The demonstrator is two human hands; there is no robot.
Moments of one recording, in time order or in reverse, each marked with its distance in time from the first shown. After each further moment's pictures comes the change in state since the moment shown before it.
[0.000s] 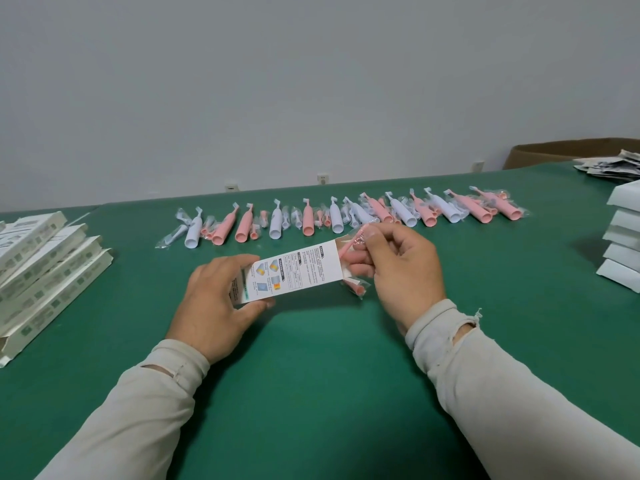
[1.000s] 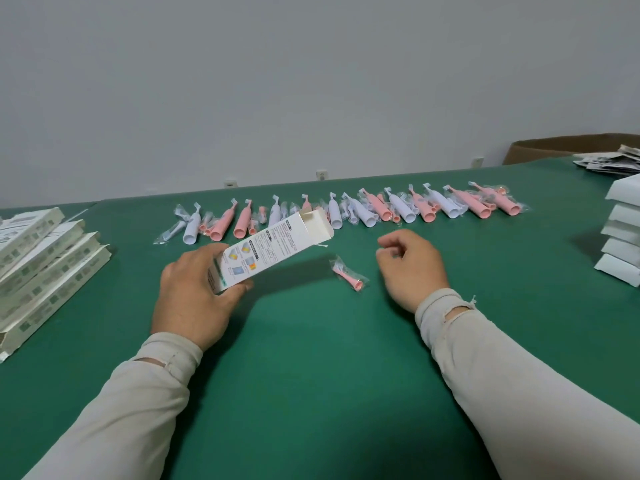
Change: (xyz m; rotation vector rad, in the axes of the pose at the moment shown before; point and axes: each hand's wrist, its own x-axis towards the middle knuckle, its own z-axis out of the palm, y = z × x) left_hand 0.004 -0.011 -0.004 0.042 0.141 -0.149; right_hand 0.028 0.027 -0.032 -0.666 0.047 0.008
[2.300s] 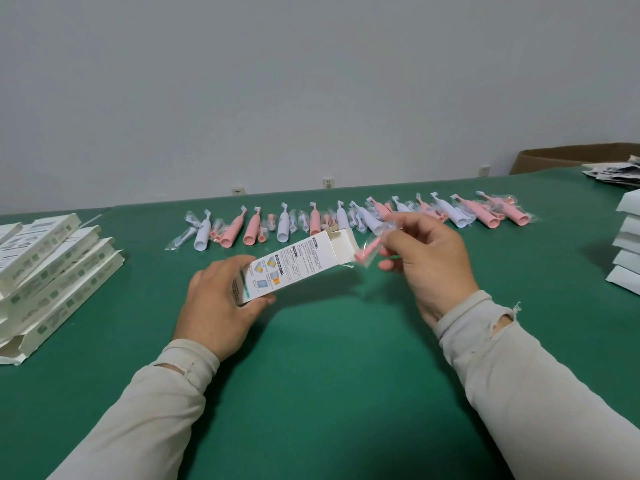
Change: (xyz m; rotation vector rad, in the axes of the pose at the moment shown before) left_hand -0.005 0.007 0.003 -0.050 -0.080 0.024; right_hand -0.015 -0.042 -0.014 0.742 -0.039 0.011
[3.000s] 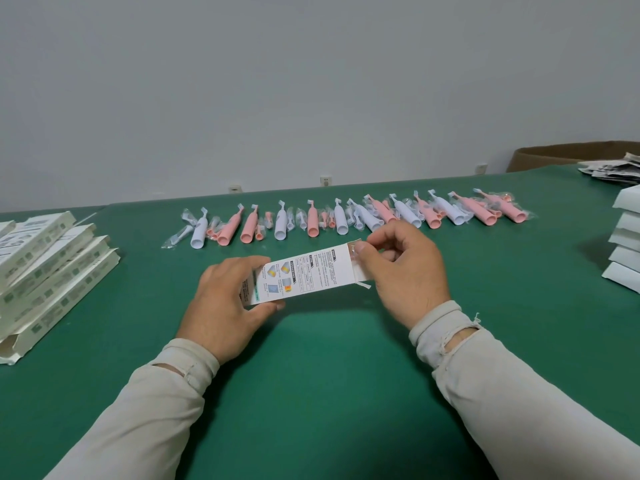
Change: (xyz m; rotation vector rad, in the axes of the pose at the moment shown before) left_hand -0.004 0.007 0.000 -0.009 -0.074 0.131; right_hand -0.016 0.010 0.015 -0.394 0.014 -0.151
